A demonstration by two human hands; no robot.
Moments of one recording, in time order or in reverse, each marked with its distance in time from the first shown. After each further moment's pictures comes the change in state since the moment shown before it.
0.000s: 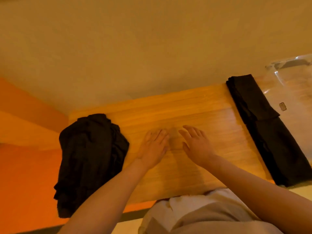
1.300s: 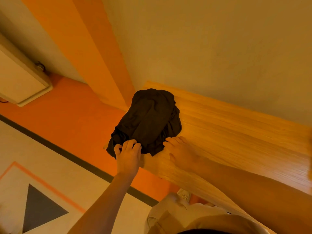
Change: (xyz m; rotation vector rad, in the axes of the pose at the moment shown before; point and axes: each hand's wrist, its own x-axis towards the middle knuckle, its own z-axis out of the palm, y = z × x) left_hand -0.223 -0.010 0.036 -0.073 0.319 -1.155; right_hand 0.034 -0.159 0.055 -0.147 -0.238 -0.852
